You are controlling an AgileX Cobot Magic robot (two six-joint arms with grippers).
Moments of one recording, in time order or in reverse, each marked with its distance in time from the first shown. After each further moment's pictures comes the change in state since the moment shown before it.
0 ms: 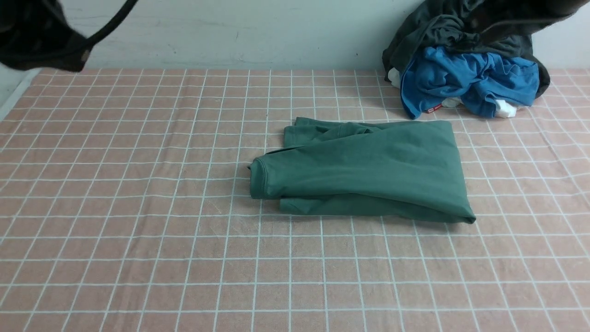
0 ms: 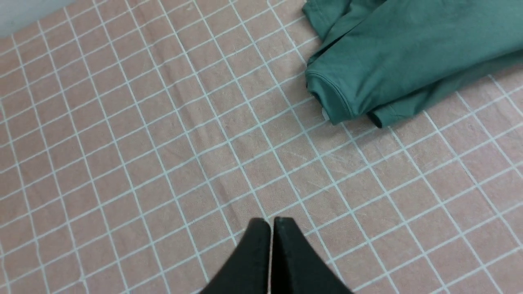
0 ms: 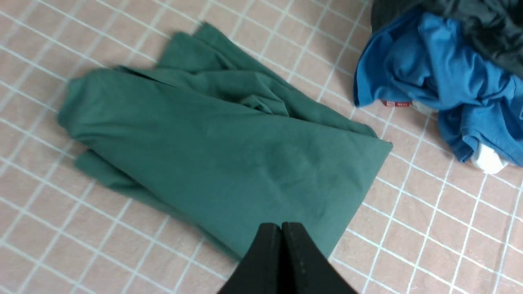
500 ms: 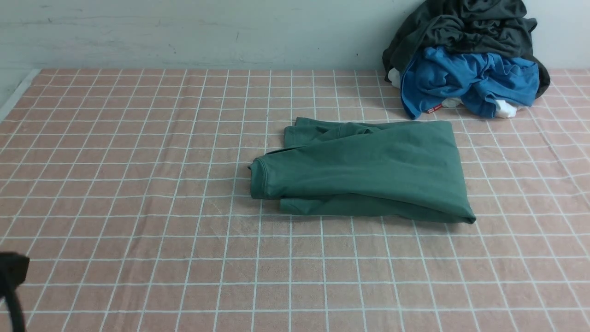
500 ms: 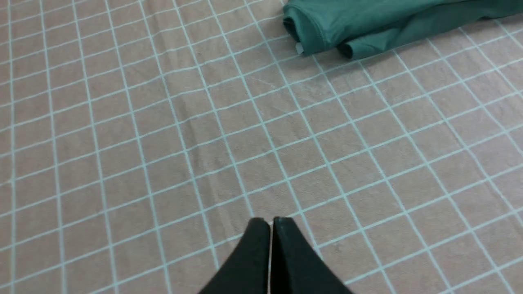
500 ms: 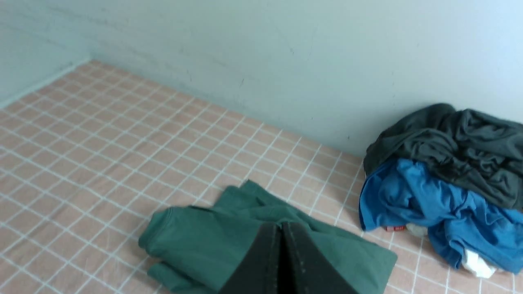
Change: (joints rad) right arm 0.000 -0.711 0.699 0.141 -0.552 -0.030; left arm 0.000 -0.701 0.776 -0.069 -0.239 -0.085
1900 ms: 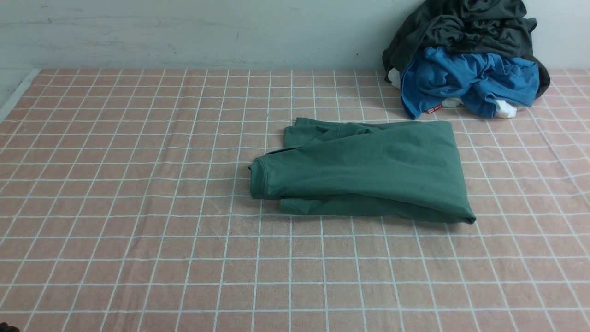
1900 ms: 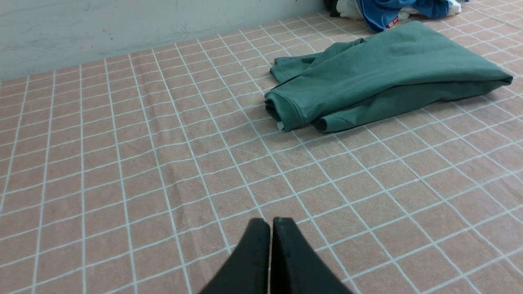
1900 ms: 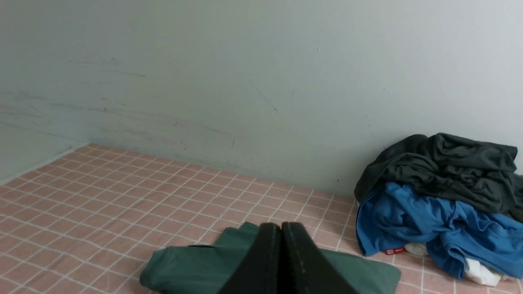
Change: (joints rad) right arm 0.000 -0.354 0.423 0.059 -0.251 0.000; left arm 0.000 -0.467 0.295 -0.068 -0.147 0.045
